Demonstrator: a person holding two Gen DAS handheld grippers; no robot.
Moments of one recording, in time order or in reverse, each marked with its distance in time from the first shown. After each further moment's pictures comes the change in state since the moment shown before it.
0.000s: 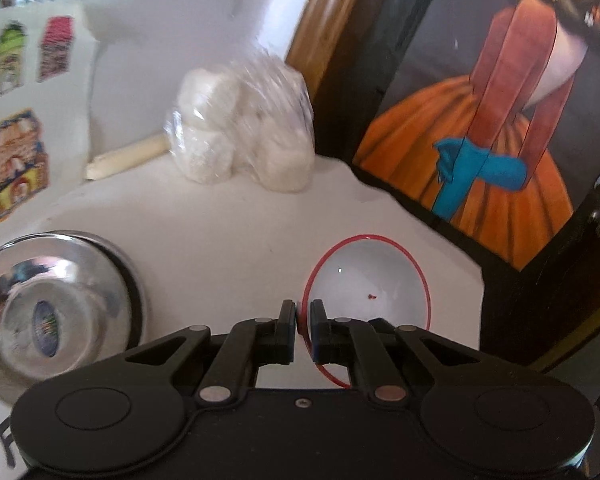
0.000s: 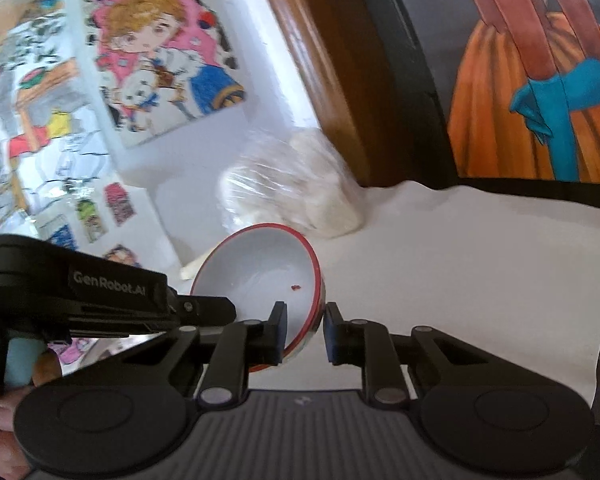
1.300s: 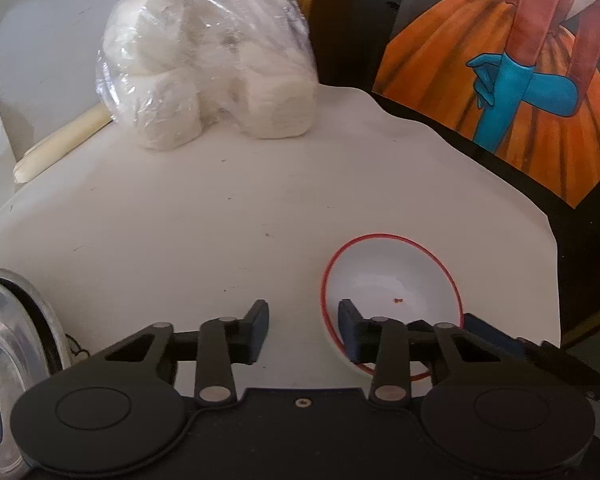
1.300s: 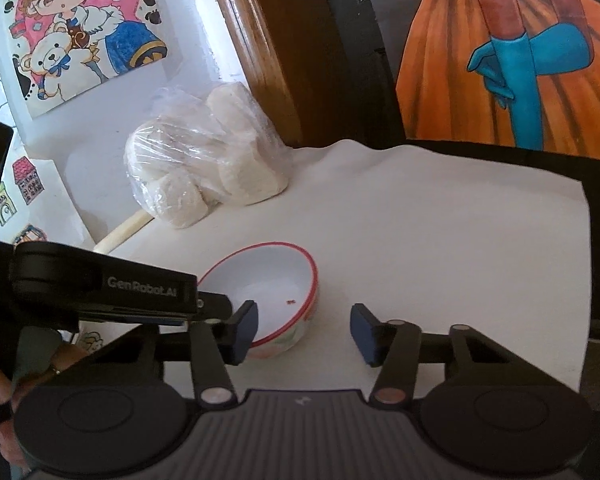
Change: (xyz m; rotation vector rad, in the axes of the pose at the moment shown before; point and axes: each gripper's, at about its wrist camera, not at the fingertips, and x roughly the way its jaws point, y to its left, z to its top) left arm 0.136 -0.016 0.021 0.132 0.210 0.097; right arm 0.064 -0.054 0.002 0.042 0.129 -0.165
